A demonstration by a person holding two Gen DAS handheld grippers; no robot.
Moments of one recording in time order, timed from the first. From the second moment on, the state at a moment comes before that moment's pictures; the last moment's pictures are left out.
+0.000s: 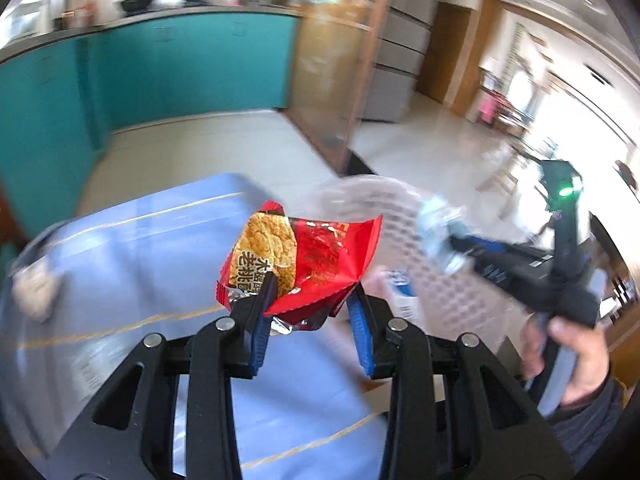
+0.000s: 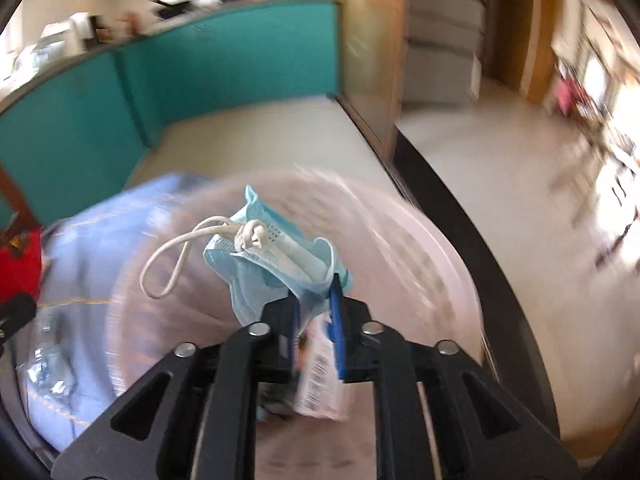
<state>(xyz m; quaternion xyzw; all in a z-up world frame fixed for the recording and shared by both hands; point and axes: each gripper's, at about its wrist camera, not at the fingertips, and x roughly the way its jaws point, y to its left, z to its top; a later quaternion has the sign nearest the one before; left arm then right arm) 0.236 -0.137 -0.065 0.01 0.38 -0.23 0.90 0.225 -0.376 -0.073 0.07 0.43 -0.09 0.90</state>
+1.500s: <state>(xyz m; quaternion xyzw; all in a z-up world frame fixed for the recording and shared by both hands) 0.199 0.074 -0.025 -0.02 0.32 0.08 0.95 0.227 -0.056 -0.111 -0.14 0.40 0.29 0.86</state>
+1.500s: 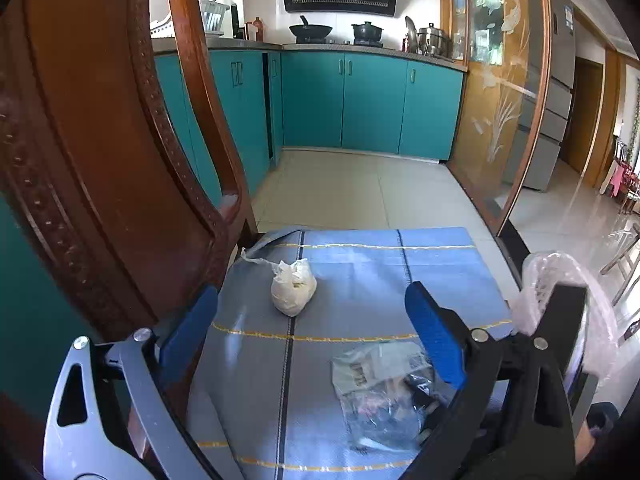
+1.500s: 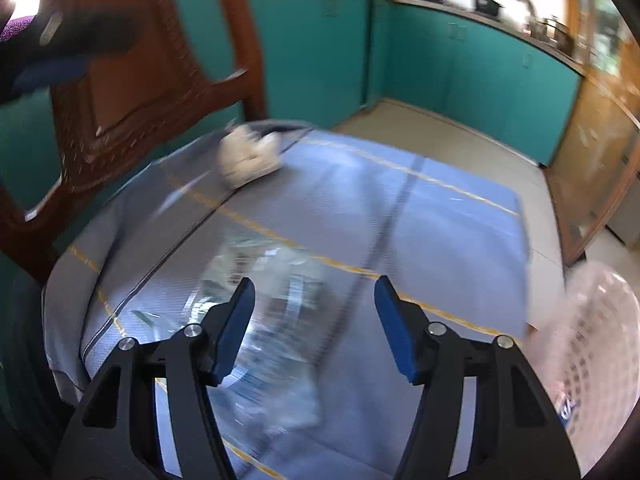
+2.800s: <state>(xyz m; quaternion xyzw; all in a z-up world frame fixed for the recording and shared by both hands) 0.229 0.027 -0.076 0.04 0.36 0.06 0.93 0.228 -0.130 -0.095 -0.08 0.40 0.22 0.89</state>
